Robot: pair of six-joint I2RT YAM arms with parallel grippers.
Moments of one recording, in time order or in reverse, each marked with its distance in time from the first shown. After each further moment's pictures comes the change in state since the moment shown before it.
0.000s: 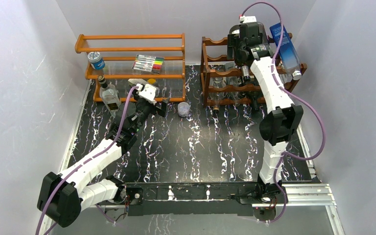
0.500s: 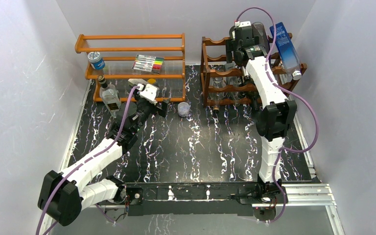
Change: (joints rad) left arm -0.001 0.014 0.000 0.000 0.003 0.000; right arm 0.000 0.100 0.028 -0.013 0.069 -0.060
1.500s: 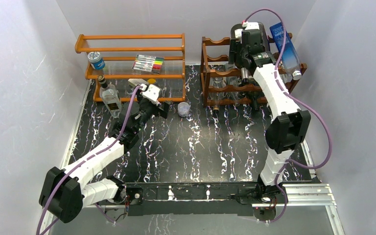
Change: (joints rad) left arm -0.006 0.031 0.000 -0.002 0.019 -0.003; right arm -0.001 -0.228 -0.277 0.134 -0.089 0.097
